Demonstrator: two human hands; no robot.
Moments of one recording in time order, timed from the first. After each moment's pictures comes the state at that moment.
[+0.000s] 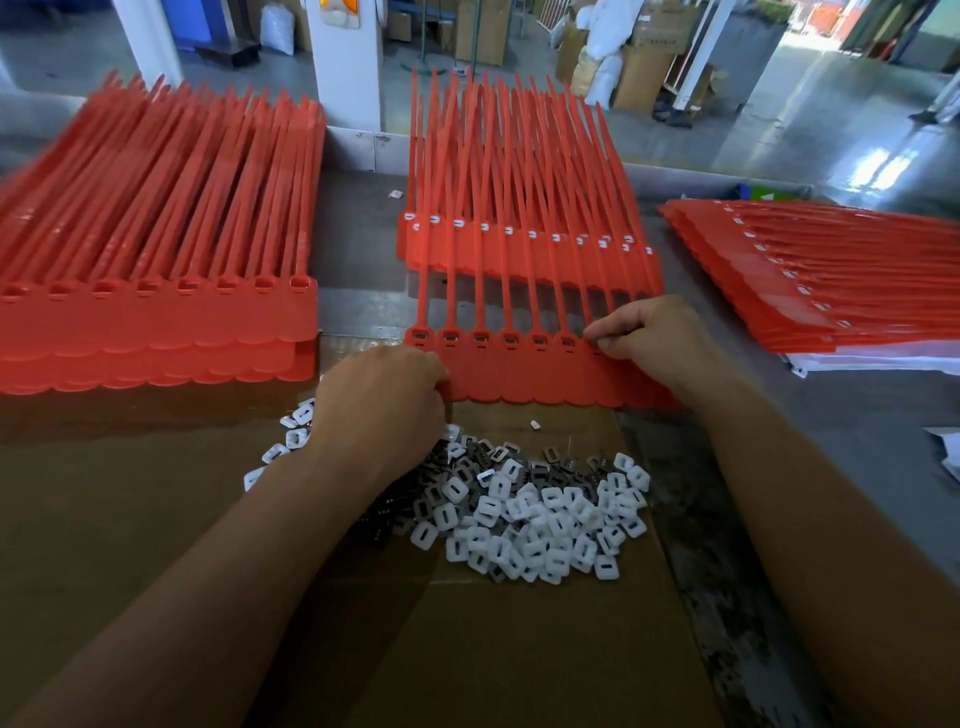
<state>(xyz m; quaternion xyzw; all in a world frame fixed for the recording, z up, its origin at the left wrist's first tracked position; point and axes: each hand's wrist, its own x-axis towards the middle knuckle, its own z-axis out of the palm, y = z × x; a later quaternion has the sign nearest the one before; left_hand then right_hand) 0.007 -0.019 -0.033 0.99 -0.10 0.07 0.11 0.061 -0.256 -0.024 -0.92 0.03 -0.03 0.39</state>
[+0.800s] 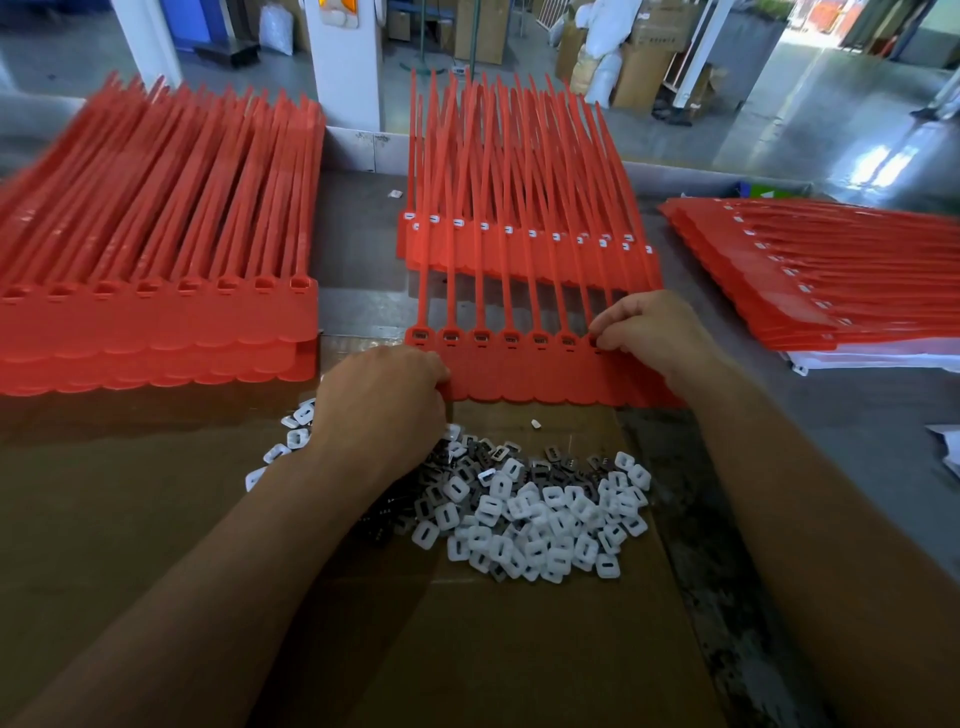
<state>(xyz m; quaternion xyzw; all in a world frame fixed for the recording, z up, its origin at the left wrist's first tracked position) 0.006 -0.019 -0.031 0.99 -0.10 0.07 0.11 0.065 -0.248 -0.020 -0.91 0.09 -0.02 0.40</state>
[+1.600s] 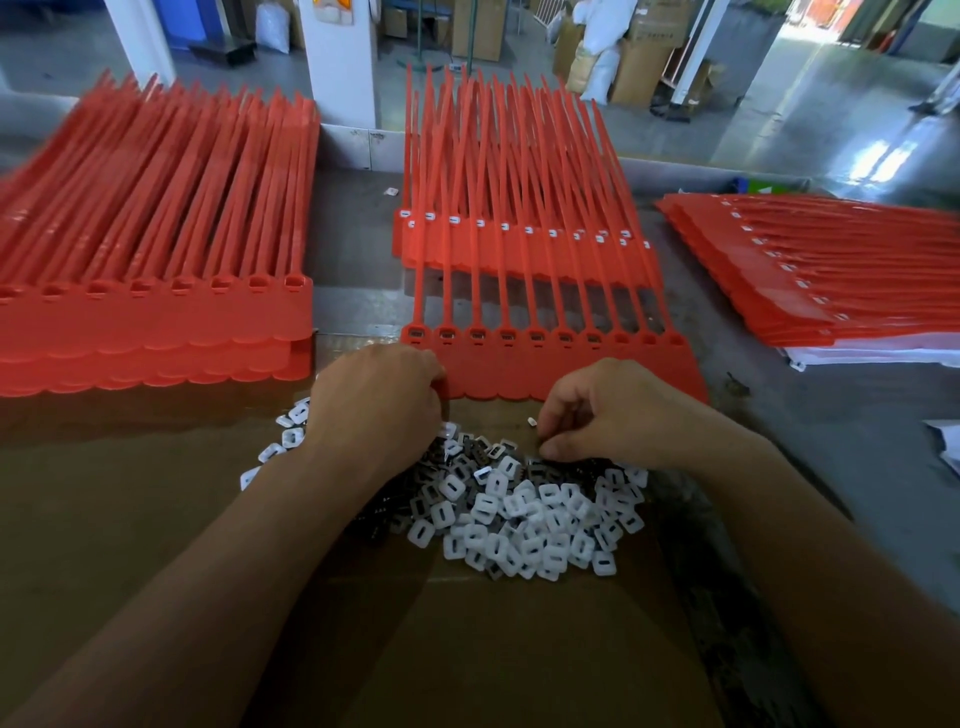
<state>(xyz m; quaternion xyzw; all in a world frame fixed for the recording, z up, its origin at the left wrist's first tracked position) 0.006 -0.020 -0.032 0.99 -0.10 0.07 0.10 0.001 -0.218 -0.008 -0.94 -0.16 0.16 0.27</state>
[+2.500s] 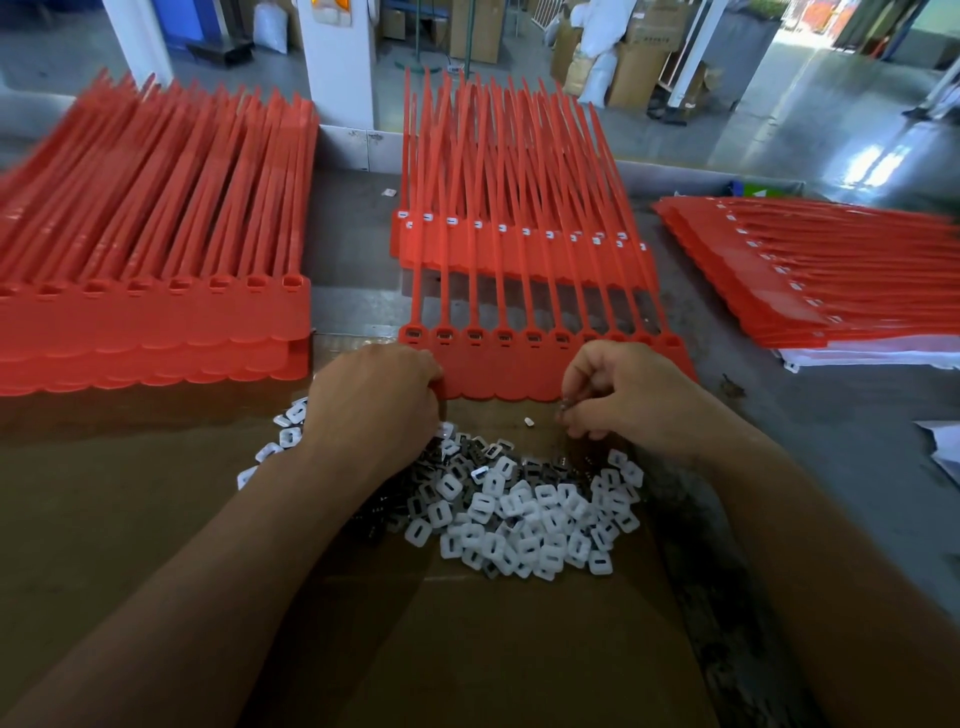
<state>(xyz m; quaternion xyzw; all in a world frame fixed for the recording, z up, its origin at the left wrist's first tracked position) 0.006 -0.020 -0.032 0.99 -0.10 0.07 0.09 0.000 -0.227 -0.008 -0.91 -0.06 0.13 0.39</state>
